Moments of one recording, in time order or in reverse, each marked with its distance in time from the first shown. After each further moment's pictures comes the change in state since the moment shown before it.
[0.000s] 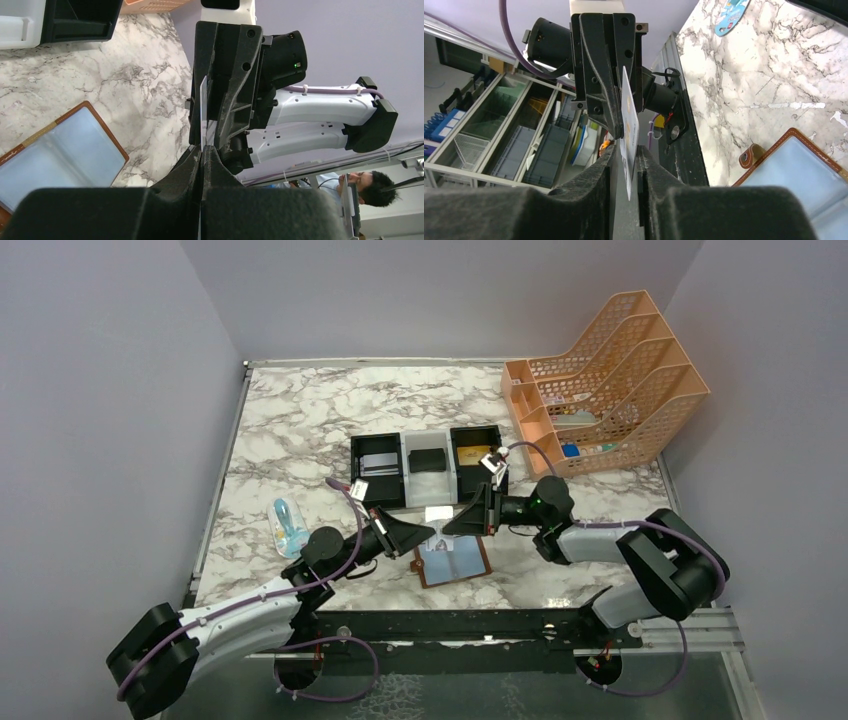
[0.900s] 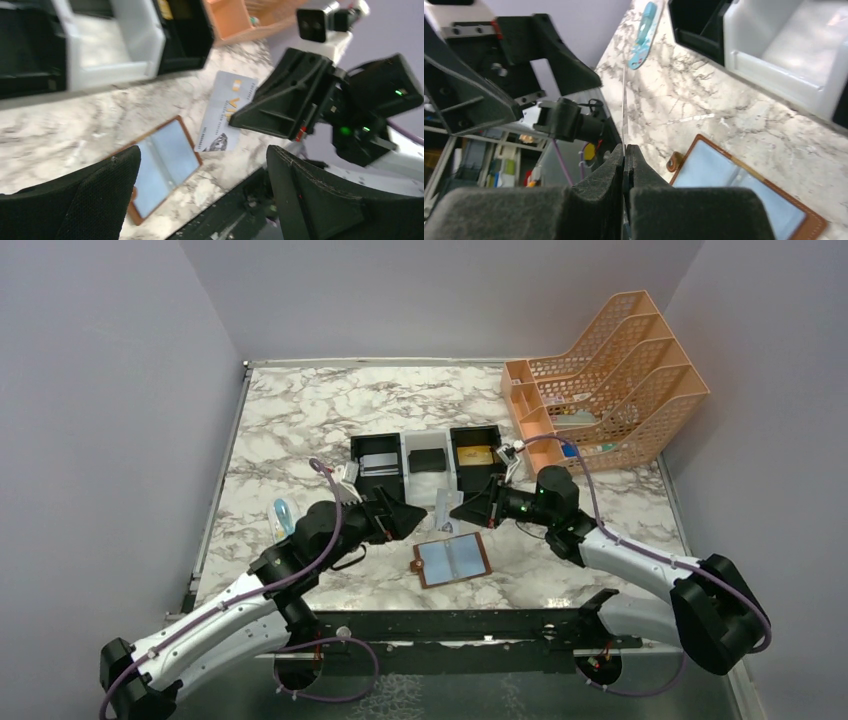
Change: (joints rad) left arm 0.000 -0.185 0.308 -0.741 -0.211 0.220; right arm -0.001 -0.285 0.063 -0.597 0.291 -0.348
